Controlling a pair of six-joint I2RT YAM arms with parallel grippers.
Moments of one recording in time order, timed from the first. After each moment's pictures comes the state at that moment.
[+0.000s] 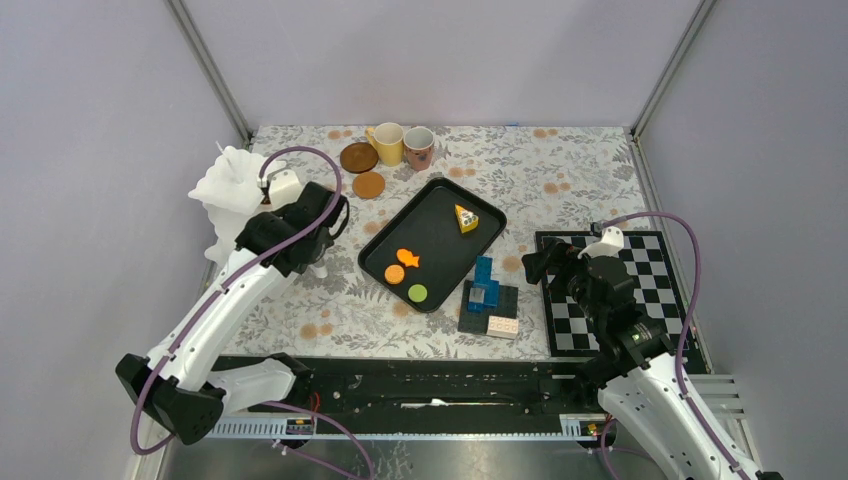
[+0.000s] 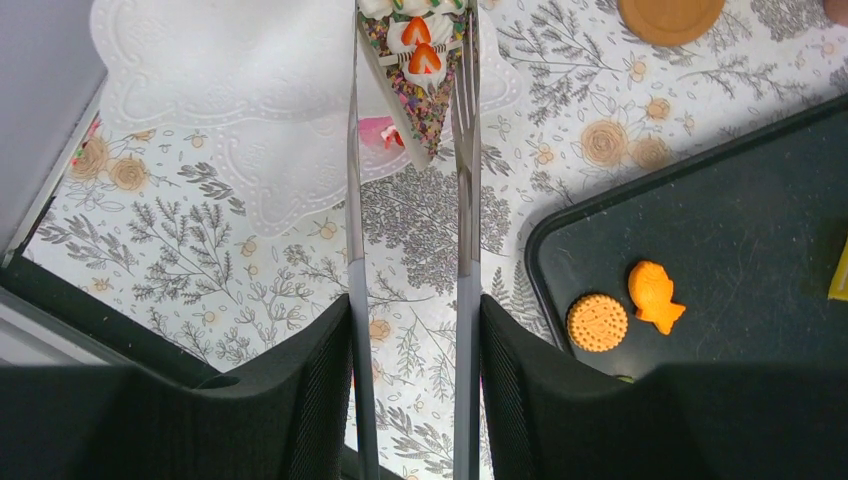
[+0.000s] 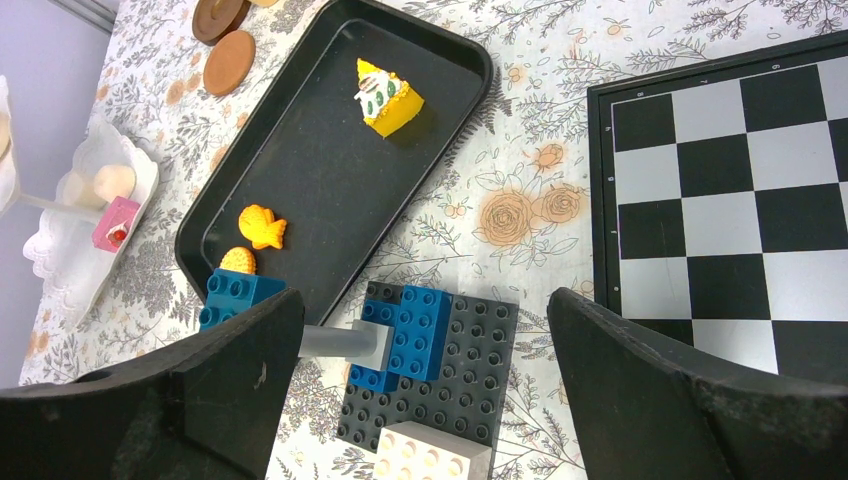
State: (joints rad) left arm -0.53 1.13 1.24 -1.15 -0.69 -0.87; right arm 0.43 0.50 0.51 -0.41 0.14 0.58
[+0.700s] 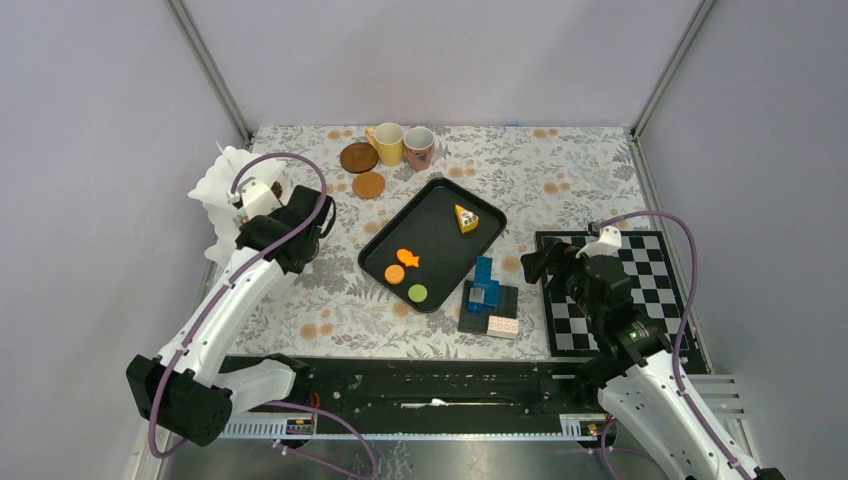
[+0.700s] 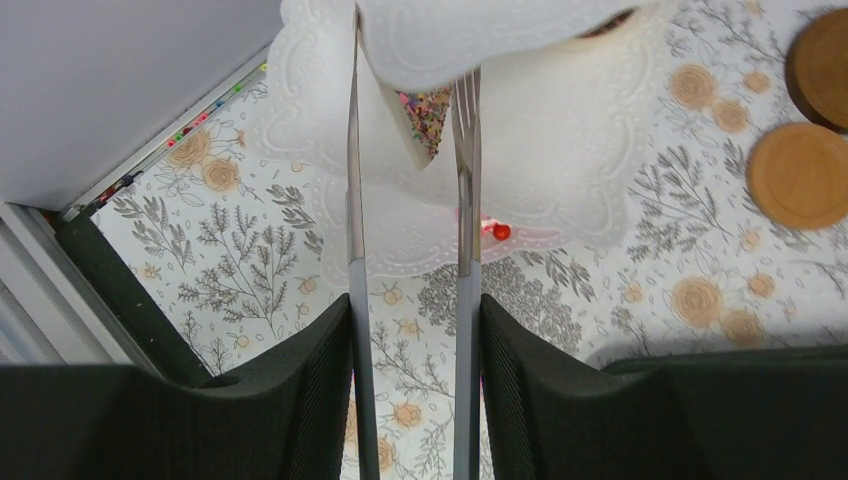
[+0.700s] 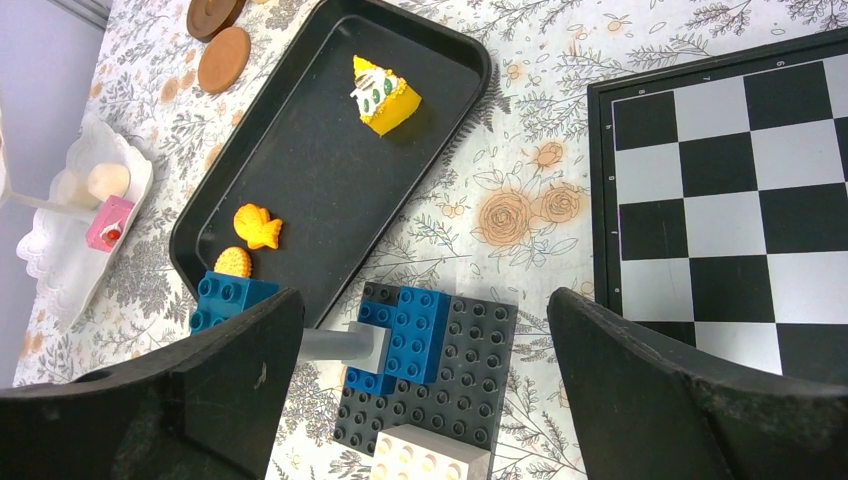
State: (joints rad) left arm -0.39 1.13 1.14 -1.11 -0.88 -1.02; right arm 0.43 0.52 0.50 -0.38 0.14 0.58
